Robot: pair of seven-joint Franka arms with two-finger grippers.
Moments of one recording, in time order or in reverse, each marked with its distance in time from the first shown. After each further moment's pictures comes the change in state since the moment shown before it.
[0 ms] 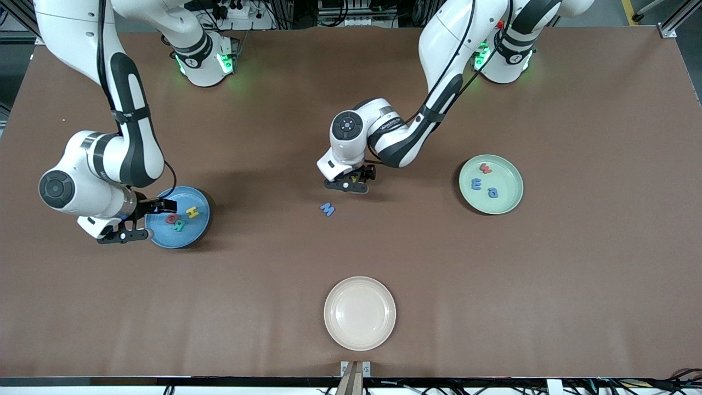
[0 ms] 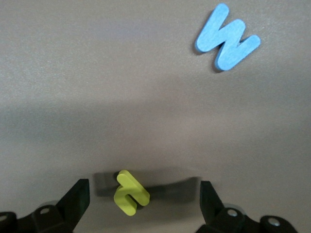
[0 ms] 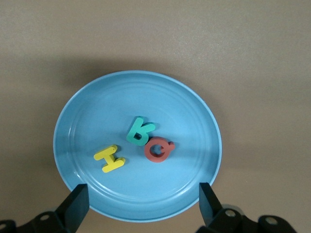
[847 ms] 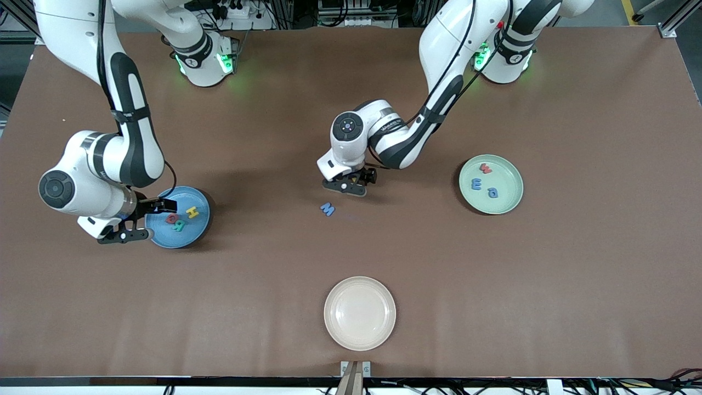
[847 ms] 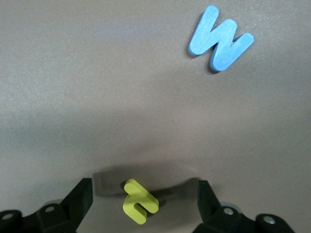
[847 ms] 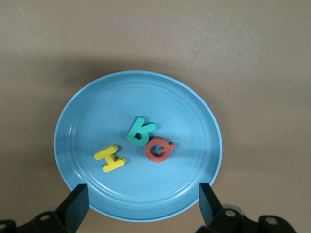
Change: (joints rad) left arm 0.003 0.002 0.006 0.003 0.010 0.000 0.079; right arm 0.000 -0.001 0.000 0.001 0.000 -0.001 -0.006
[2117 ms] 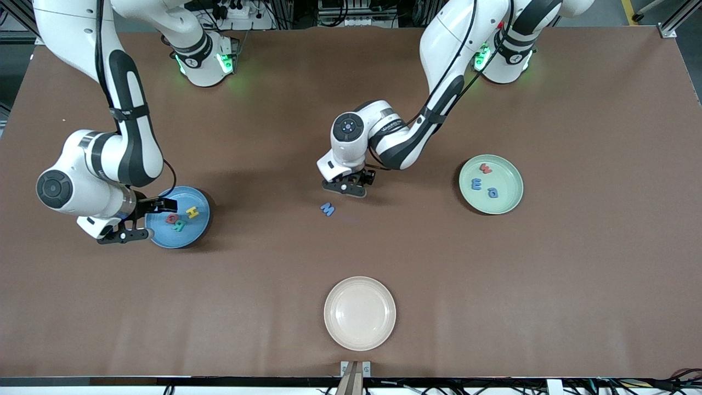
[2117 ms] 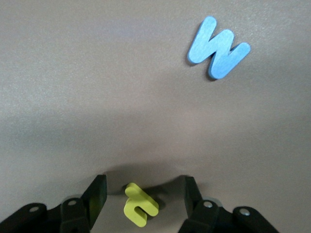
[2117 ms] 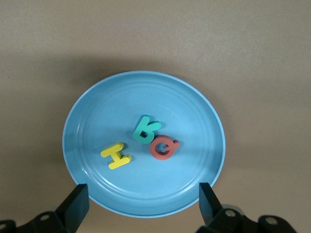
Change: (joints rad) left arm 0.003 0.000 0.000 0.009 0.000 0.000 0.002; right arm 0.003 -0.009 0.000 0.011 0.002 -0.026 -0.001
